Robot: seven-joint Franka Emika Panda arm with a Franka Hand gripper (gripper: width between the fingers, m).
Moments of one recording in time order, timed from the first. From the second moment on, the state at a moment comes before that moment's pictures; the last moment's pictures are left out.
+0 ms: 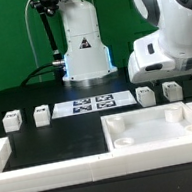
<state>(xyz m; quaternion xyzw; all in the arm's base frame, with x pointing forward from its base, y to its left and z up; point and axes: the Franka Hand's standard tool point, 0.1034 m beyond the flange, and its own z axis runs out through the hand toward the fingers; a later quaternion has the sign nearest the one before) 0.381 0.167 0.035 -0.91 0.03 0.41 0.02</state>
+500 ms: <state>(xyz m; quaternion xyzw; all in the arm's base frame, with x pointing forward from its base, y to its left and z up) 0.373 0.174 0.027 -0.92 0.02 0.40 0.03</state>
